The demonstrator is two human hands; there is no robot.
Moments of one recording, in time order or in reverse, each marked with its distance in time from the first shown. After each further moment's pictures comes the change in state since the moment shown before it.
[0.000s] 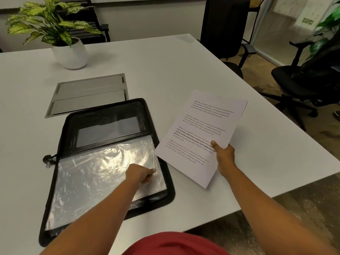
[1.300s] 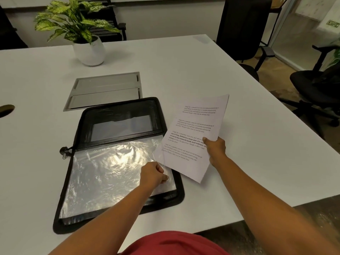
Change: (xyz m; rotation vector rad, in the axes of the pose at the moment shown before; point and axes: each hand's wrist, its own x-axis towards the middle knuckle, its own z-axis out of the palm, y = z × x) left_hand -0.026 -0.007 0.006 0.110 0.018 0.302; right_hand 0.004 -0.002 0.063 -0.191 -0.094 0.057
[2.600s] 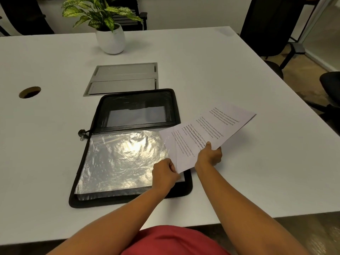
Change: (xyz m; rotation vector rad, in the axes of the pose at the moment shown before) left_hand -0.038 -0.006 0.011 0.132 0.127 0.138; right_hand -0.042 0.037 0.052 0.222 0.273 0.086
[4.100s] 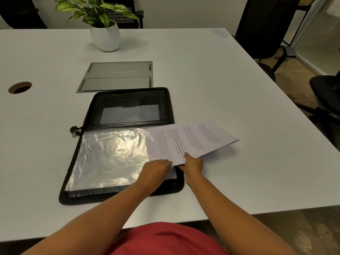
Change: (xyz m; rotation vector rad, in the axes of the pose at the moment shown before) left_hand 0.020 -0.032 0.000 0.820 0.098 0.817; right_hand -0.011 0.031 -0.022 -0.004 -0.366 0.171
